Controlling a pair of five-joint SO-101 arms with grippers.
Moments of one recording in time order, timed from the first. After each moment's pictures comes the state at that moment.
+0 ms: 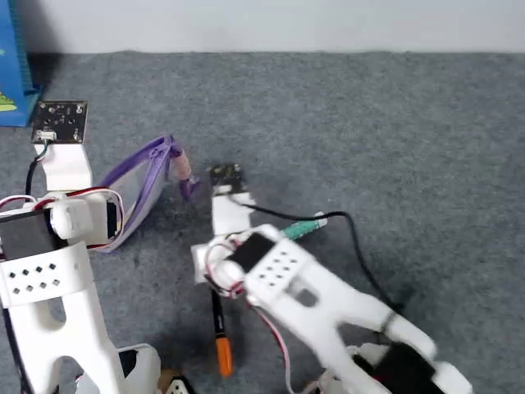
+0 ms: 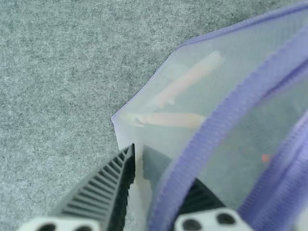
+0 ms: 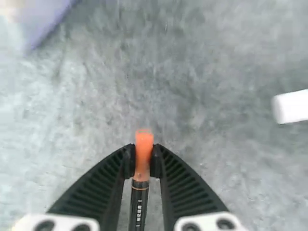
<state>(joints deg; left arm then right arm) -17.4 -34.5 16.0 97.3 -4.0 -49.2 -18.3 34.5 56.3 -36.6</state>
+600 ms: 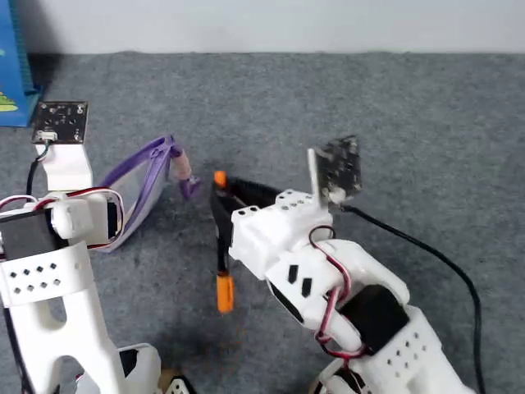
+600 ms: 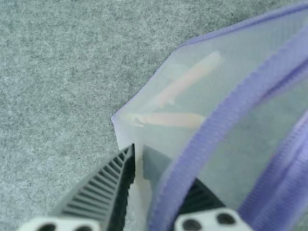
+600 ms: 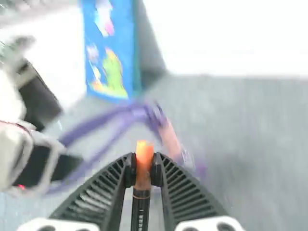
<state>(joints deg) -17.4 -34.5 16.0 97.3 -4.0 -42.4 -58.6 37.1 44.2 -23.2</state>
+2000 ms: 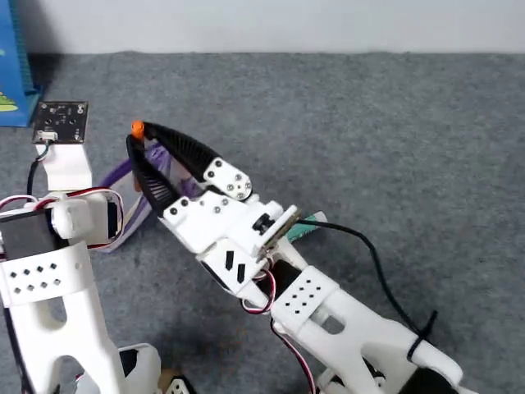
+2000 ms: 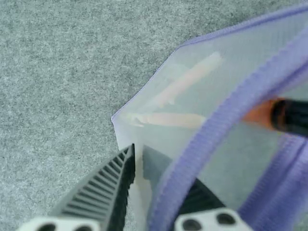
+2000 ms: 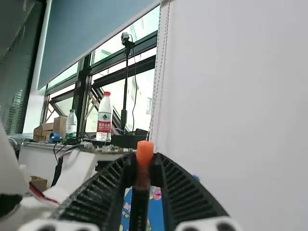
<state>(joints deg) -17.4 -34.5 16.0 97.3 -4.0 -49.9 -27.7 53.4 -49.0 0.2</state>
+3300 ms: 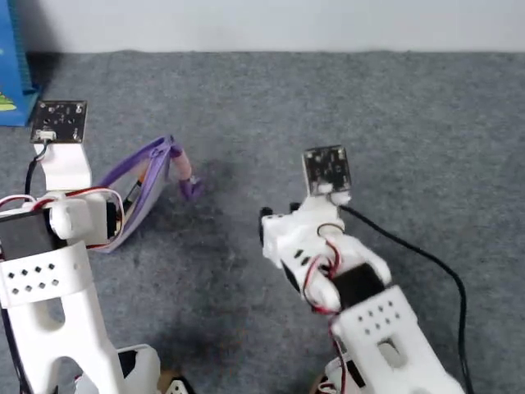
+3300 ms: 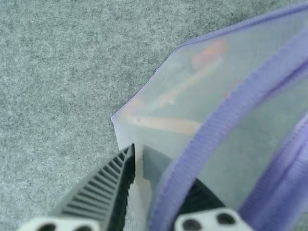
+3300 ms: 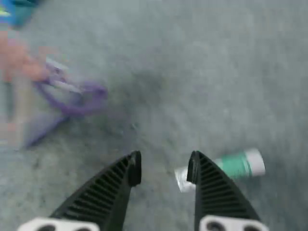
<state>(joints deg) -17.4 -34.5 16.0 97.3 -4.0 -28.0 -49.1 54.6 47.0 -20.3</state>
